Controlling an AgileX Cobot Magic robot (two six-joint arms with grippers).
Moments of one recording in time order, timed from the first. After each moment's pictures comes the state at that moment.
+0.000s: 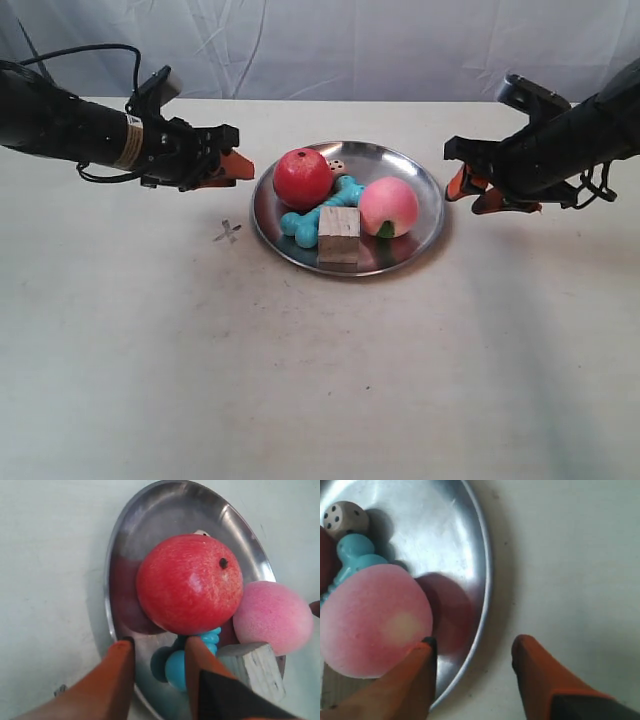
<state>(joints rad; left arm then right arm) -0.17 2.09 -1.24 1.74 -0.69 -2.08 -0.07 1.95 -1.14 0.83 0.55 -0.50</state>
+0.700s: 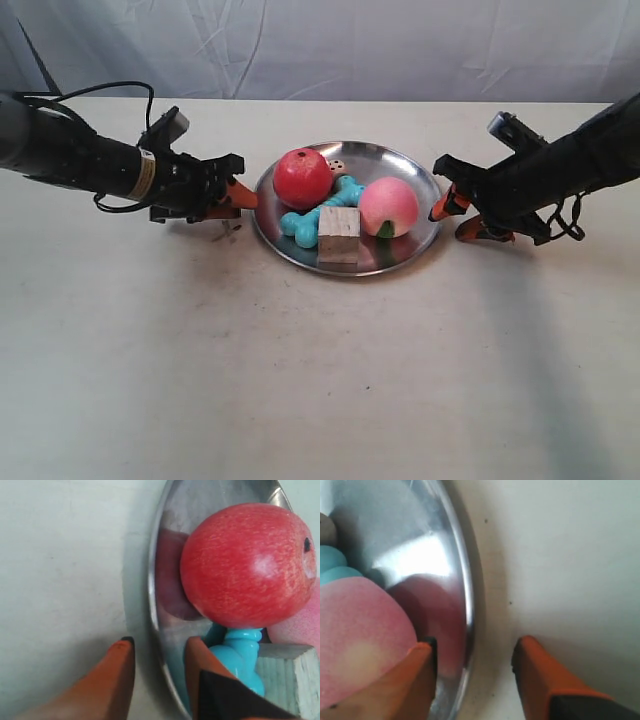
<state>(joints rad) -0.17 2.20 -1.25 1.67 -0.70 -2.09 -0.07 2.10 -1.15 1.06 0.58 -0.55</state>
